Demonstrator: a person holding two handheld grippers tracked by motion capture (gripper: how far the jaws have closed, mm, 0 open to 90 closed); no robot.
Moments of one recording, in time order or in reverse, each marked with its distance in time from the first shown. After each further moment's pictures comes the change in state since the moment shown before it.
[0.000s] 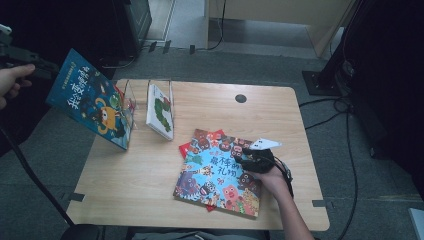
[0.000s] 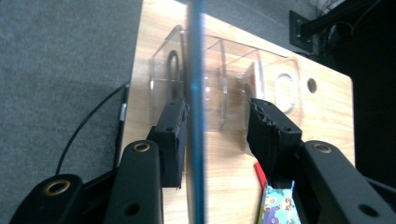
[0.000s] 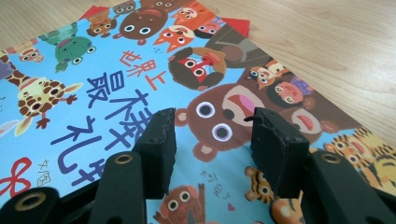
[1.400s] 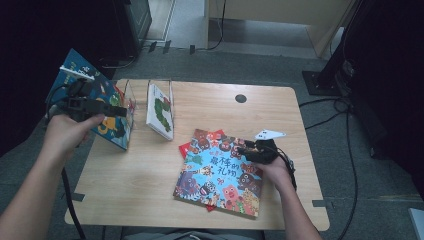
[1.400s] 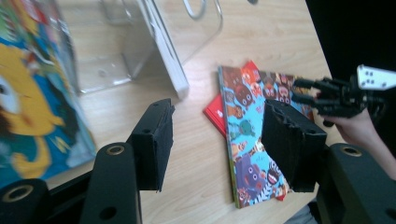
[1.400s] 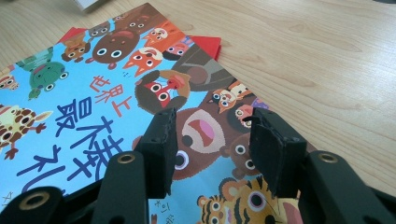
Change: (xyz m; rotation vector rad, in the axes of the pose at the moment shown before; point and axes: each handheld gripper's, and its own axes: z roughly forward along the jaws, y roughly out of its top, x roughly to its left) left arm -0.084 -0.124 0.104 0.108 -0.175 0.312; right arm -0.025 0.015 0.004 -0.007 0.008 0.041
